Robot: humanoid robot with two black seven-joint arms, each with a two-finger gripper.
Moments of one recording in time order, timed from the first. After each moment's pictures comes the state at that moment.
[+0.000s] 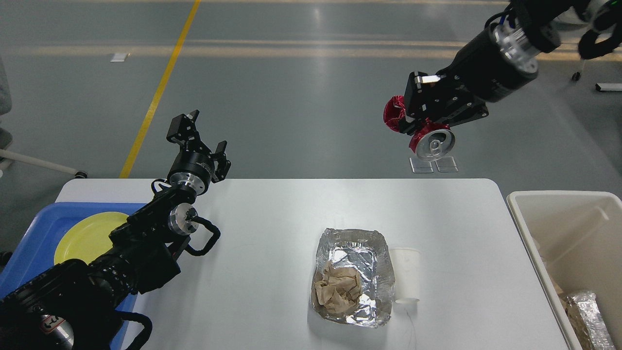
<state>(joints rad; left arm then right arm) -0.87 -0.03 -0.69 -0.24 0.03 -0.19 -0.46 2.13 -0.66 -0.54 1.25 -0.15 0.96 -0.28</state>
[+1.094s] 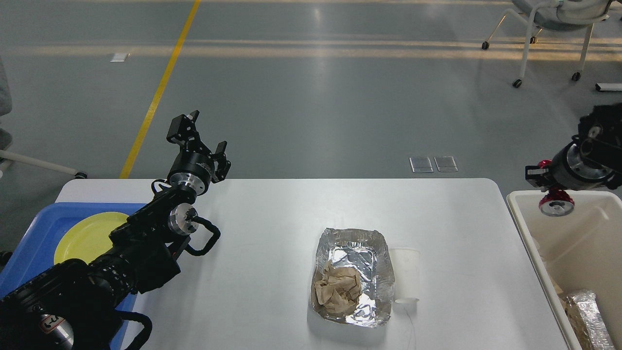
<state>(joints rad) -0.87 -0.03 -0.69 -0.24 0.03 -0.19 -0.46 1.39 -0.62 -0.65 0.75 -0.76 0.55 -0.28</state>
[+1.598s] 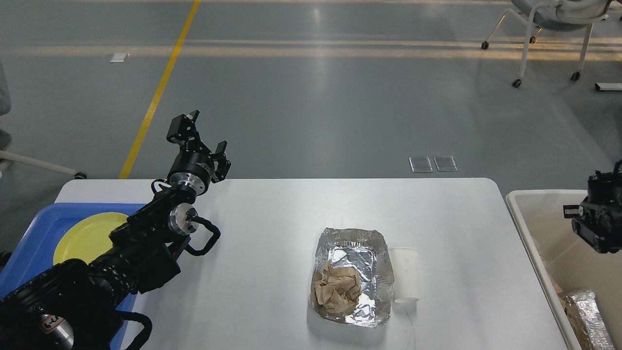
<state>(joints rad) -0.87 -0.03 -0.69 -0.24 0.03 -0.19 -0.46 1.04 -0.43 -0.97 0.36 -0.63 0.21 -0.28</state>
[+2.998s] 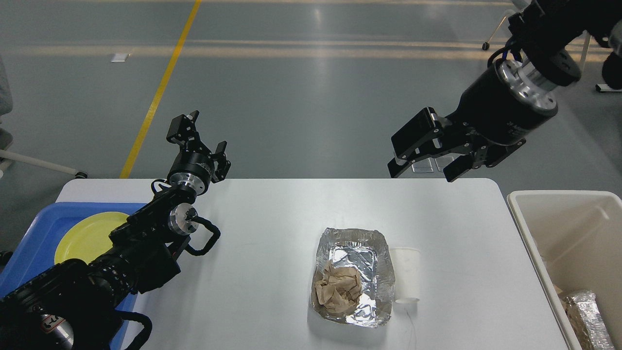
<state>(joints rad) -0.87 -0.03 -0.69 -0.24 0.03 -0.19 -0.46 2.30 -0.59 -0.79 1.50 -0.07 0.92 -0.28</state>
